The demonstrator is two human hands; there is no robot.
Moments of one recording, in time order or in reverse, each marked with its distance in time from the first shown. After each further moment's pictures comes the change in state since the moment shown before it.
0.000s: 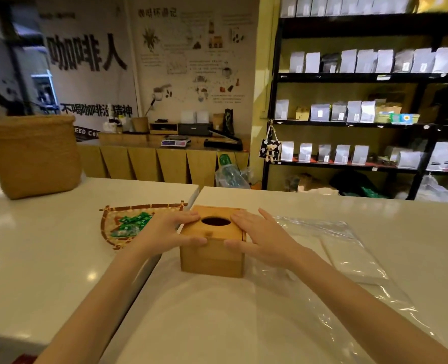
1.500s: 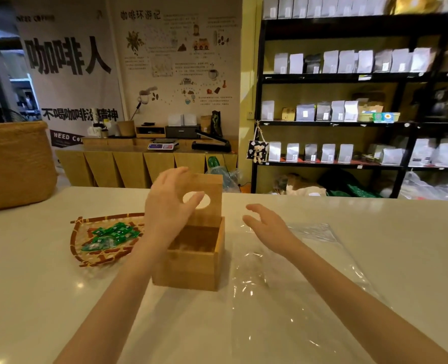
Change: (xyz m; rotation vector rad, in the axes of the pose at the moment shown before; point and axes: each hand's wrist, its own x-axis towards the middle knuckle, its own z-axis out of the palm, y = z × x) left_hand 0.048 0.068 0.020 -0.021 0.650 0.070; right_hand 0.005 0.059 -0.005 0.554 0.310 0.340
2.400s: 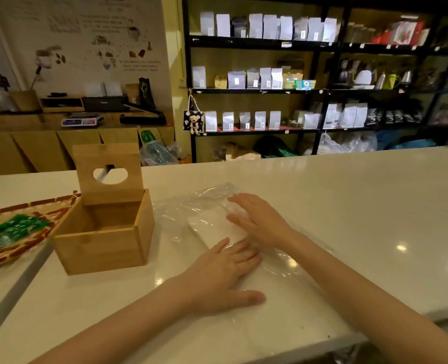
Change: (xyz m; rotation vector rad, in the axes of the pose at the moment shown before) left_hand -0.144 0.083 0.093 0.169 -1.118 0.770; right_hand -0.083 0.083 -0.060 -0.359 -0.007 -0.064
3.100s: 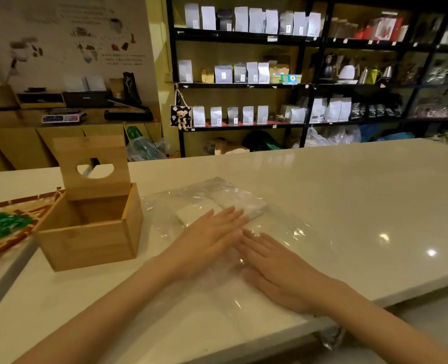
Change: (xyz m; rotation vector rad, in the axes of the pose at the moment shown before) left_hand 0.003 -0.012 -0.022 -0.390 0.176 -0.043; right_hand -0.110 -0.015 -0.002 -0.291 -0.152 -0.197
